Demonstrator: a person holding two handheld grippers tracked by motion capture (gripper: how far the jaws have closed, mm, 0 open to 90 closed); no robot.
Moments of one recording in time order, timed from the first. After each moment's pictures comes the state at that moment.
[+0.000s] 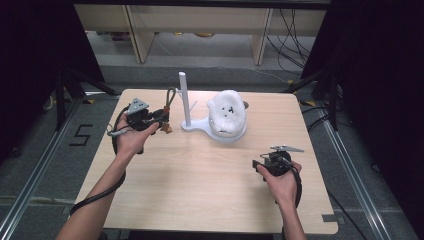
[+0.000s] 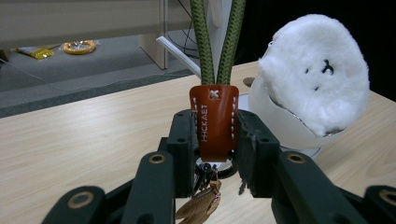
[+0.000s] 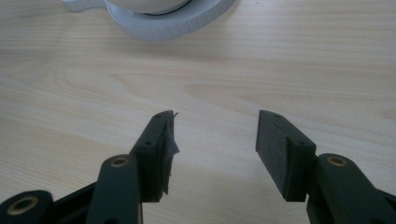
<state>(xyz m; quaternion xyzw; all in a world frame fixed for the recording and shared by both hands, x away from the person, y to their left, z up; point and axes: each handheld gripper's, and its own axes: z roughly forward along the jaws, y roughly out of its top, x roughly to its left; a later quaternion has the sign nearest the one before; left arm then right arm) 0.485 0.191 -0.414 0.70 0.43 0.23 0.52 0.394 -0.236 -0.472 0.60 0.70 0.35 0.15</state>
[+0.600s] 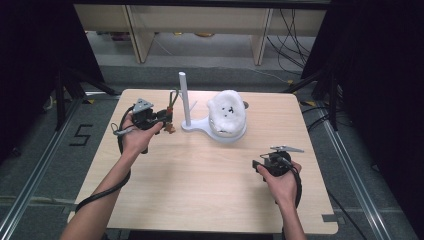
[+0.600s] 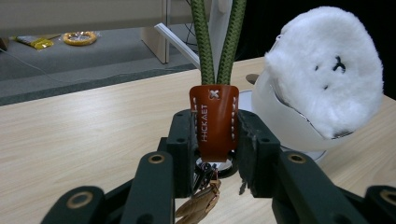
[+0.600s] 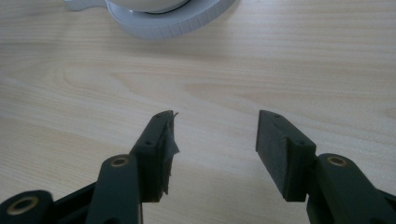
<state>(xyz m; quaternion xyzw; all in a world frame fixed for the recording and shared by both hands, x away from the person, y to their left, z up) 0.495 0.181 -0.423 0.70 0.44 0.23 0.52 0.394 -0.236 -0.473 0.60 0.70 0.35 0.14</state>
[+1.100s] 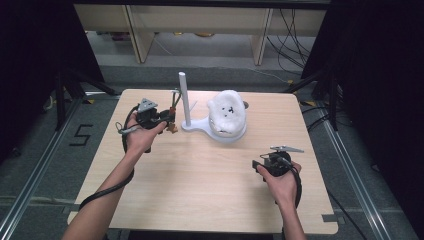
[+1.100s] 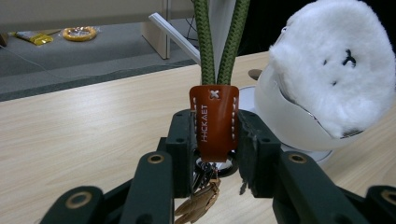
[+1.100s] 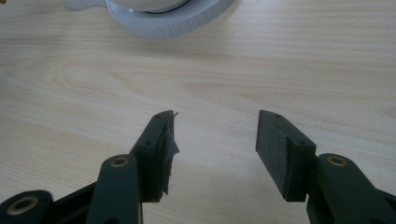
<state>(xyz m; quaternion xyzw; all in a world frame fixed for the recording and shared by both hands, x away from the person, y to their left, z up) 0.503 0.173 -0.429 0.71 0.44 0.22 0.51 0.394 -0.237 -0.474 0.59 0.71 0.35 0.15</state>
